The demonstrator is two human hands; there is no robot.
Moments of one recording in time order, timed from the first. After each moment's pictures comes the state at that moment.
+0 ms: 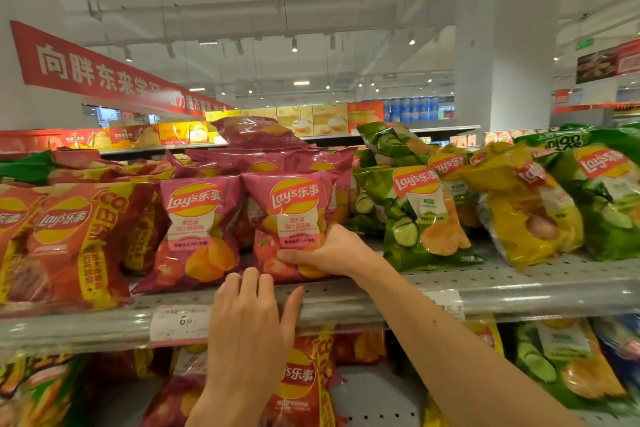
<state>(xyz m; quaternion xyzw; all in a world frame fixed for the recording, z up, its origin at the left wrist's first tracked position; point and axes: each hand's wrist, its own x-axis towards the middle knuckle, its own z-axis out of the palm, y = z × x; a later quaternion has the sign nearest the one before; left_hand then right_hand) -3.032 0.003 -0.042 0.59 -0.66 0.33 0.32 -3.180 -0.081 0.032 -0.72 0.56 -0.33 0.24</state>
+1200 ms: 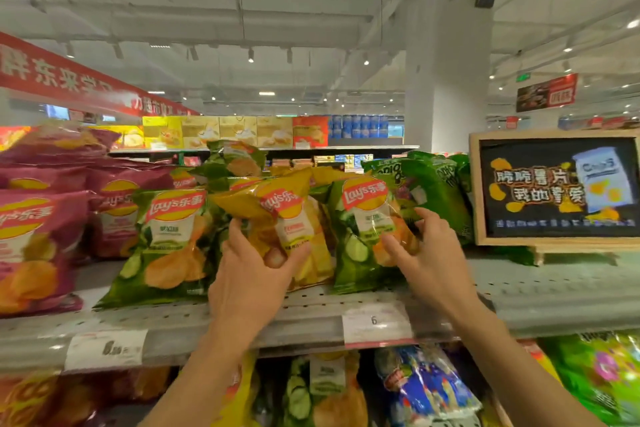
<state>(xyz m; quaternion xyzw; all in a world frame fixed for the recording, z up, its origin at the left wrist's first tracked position) -3.407 -0.038 0.013 0.63 -0.61 -0.05 0.48 -3.659 -0.021 0.025 -0.60 0.63 -0.49 -0.03</state>
